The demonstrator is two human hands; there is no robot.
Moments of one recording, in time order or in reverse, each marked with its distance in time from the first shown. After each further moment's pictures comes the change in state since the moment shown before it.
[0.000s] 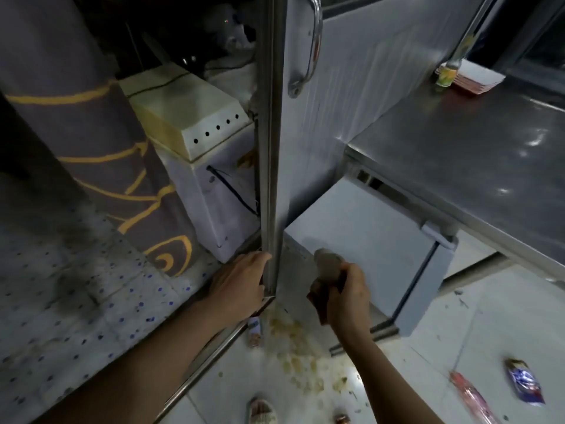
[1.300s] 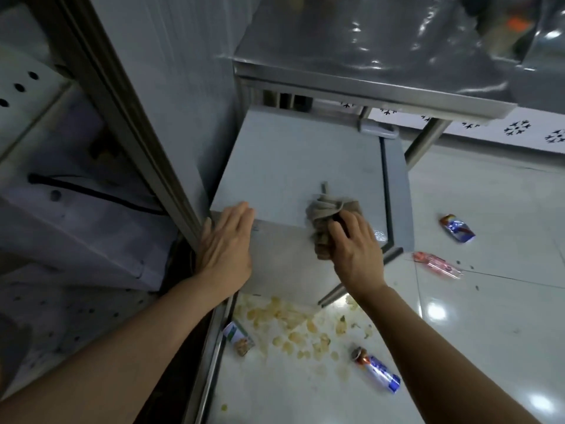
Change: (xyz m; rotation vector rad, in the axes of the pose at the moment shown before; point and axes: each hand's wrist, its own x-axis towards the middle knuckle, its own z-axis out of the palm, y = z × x) left_hand 0.159 -0.046 0.120 0.316 0.023 0.475; right_hand 0.058 0.167 0.026 -0.997 0.364 -0.275
